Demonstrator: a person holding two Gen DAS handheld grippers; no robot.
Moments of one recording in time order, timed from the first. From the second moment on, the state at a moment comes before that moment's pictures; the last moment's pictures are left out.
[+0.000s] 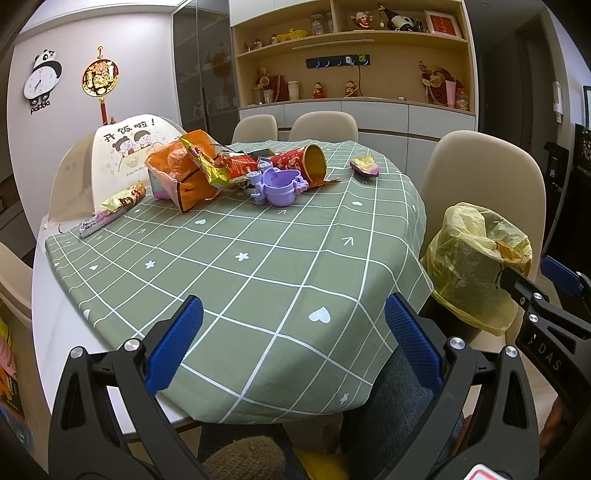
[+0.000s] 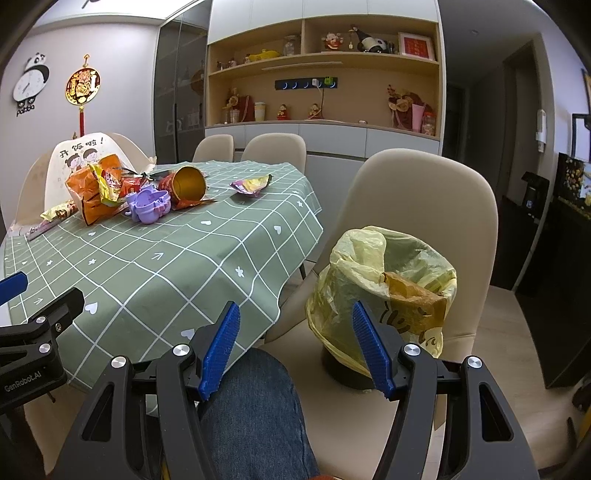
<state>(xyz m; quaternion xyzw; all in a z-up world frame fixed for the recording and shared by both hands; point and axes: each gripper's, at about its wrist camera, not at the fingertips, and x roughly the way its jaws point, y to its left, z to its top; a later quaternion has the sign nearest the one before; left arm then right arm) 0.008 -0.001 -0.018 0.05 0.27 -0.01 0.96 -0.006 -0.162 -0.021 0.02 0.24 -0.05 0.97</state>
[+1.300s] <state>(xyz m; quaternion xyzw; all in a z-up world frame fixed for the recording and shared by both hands) 0.006 -0.007 -0.018 0.05 0.27 -0.01 0.96 -0.009 -0.168 -0.021 0.02 0.24 -0.06 0.97</state>
